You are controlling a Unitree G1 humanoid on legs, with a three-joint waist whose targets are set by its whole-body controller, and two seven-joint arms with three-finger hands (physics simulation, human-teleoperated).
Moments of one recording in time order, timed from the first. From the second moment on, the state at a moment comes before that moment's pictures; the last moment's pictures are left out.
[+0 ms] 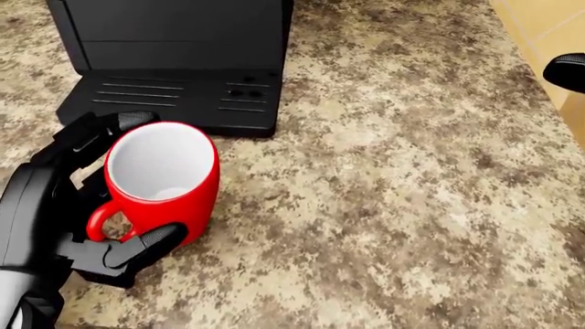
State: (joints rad) left arm -0.19 0.11 0.15 -0.58 -0.10 0.71 -0.11; right arm -0.55 -0.60 -0.45 -0.30 0.52 0.75 -0.16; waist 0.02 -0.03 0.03
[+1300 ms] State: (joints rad) left arm -0.25 0.17 0.23 -0.74 -0.19 0.95 -0.10; right arm -0.56 -0.62 -0.46 -0.31 0.55 0.77 -0.17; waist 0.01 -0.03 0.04
